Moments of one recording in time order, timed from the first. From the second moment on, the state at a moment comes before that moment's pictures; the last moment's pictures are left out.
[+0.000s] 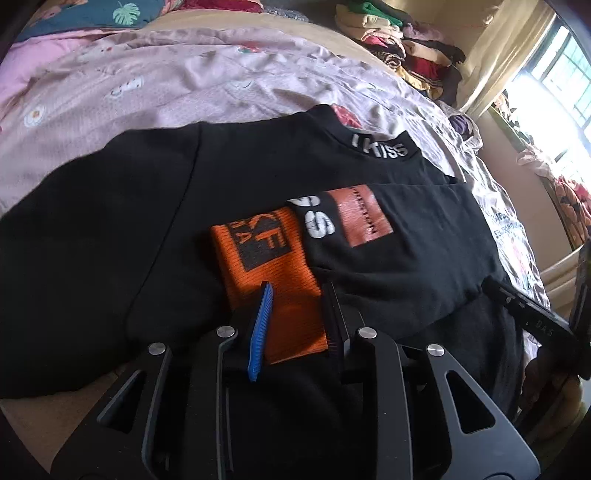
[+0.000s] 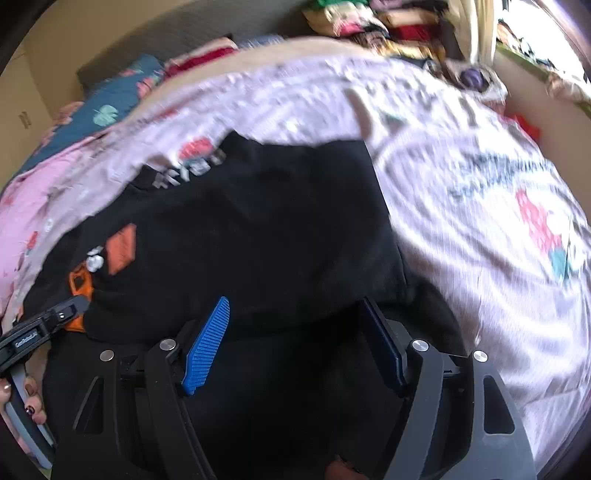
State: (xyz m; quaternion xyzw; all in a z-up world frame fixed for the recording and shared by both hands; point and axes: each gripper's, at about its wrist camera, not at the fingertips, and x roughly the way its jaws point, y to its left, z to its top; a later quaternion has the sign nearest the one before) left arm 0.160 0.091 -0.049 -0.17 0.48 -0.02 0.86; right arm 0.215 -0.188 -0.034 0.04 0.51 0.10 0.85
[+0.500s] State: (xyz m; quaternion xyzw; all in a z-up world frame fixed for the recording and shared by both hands) left arm 0.133 0.091 -0.015 -0.18 0.43 -0.01 0.88; right arm 0.162 -0.191 0.013 0.07 0.43 0.15 0.89
